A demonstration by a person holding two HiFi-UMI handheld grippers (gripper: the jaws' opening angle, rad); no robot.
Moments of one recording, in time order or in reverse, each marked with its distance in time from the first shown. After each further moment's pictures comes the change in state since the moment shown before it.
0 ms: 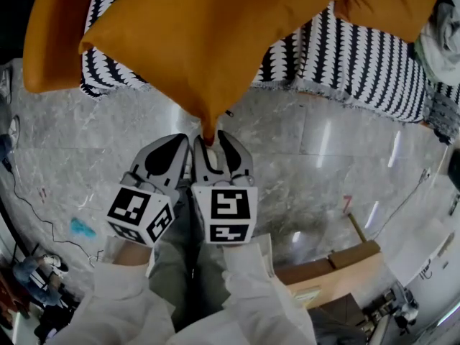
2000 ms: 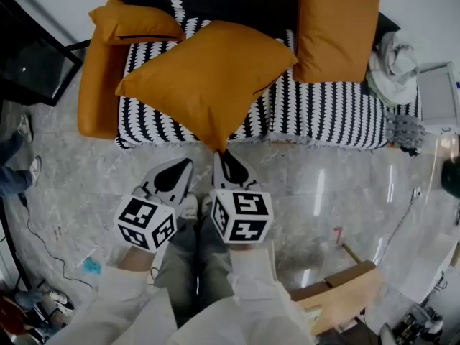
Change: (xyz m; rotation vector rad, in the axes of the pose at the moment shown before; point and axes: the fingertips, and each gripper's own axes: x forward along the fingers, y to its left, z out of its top) left arm -0.092 -0.060 0.143 0.117 -0.115 -0.088; right arm -0.106 0.018 0.156 0.086 -0.198 -0.022
